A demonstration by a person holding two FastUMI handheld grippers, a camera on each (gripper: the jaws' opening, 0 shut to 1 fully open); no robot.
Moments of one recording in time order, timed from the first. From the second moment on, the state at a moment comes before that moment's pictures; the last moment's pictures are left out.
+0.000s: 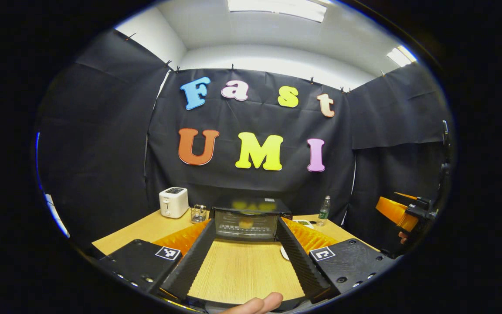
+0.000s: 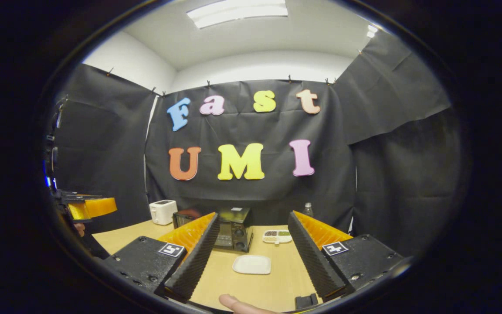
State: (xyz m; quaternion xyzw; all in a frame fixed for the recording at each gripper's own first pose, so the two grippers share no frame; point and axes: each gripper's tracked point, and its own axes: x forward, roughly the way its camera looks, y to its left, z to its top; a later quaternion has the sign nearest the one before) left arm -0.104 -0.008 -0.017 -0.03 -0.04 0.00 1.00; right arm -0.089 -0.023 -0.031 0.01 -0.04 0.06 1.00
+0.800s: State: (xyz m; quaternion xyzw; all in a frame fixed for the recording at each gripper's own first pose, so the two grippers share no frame) left arm -0.113 -0.033 -0.022 0.01 -0.03 -0.03 1.00; right arm -0.083 -0.018 -0.041 0.01 -0.02 0.06 1.00
